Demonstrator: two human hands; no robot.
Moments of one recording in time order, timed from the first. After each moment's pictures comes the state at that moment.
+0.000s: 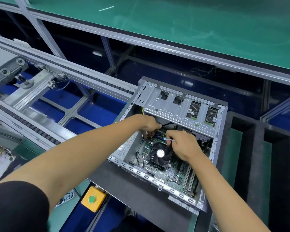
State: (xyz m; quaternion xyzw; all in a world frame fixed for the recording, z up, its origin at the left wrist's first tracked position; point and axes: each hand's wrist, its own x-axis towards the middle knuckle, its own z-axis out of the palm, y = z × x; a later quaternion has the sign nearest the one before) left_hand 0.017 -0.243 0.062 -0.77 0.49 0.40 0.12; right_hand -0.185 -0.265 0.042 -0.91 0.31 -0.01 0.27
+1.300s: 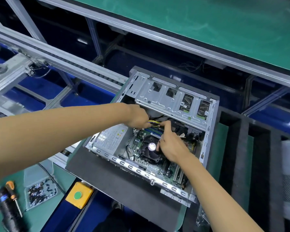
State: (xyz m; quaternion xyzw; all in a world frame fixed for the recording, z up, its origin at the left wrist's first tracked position) left_hand 0.029 -0.231 0.077 -0.54 0.76 0.17 0.31; right_hand -0.184 -0.234 0.031 -0.84 0.38 0.00 0.39
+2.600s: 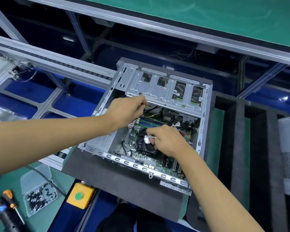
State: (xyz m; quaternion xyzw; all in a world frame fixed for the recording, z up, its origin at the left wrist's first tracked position) left_hand 0.024 -0.193 0.049 -0.71 0.69 0.05 -0.16; right_hand -0.190 -0.231 0.036 -0.92 0.28 0.04 0.26
